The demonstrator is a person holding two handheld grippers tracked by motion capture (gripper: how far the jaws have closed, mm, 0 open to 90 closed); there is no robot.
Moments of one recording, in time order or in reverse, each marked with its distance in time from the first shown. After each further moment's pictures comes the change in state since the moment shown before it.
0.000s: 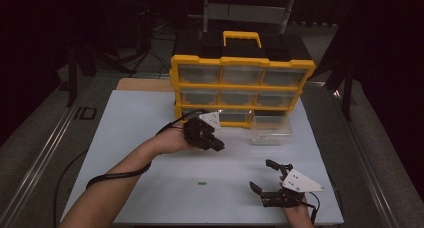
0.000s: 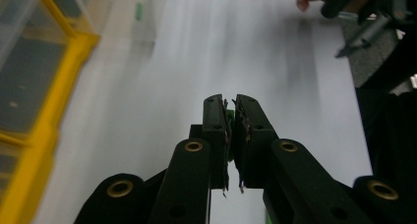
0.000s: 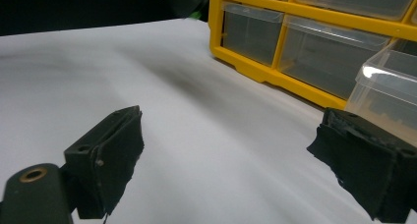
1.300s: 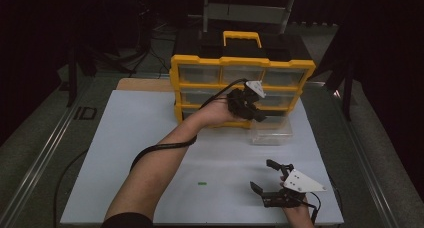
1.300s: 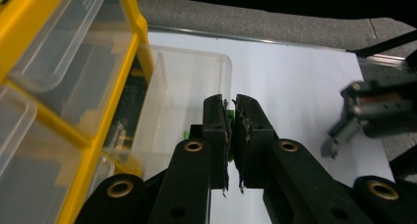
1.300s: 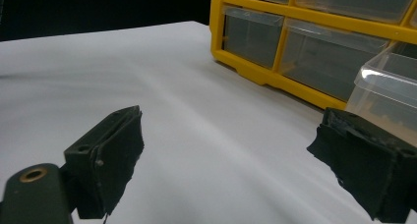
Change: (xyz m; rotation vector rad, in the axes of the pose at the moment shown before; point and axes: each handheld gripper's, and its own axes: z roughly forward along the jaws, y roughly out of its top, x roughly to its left) left arm 0.048 0.115 0.036 -0.117 0.039 0.002; right arm -0.001 0.001 -0.002 -0.012 0.008 0.009
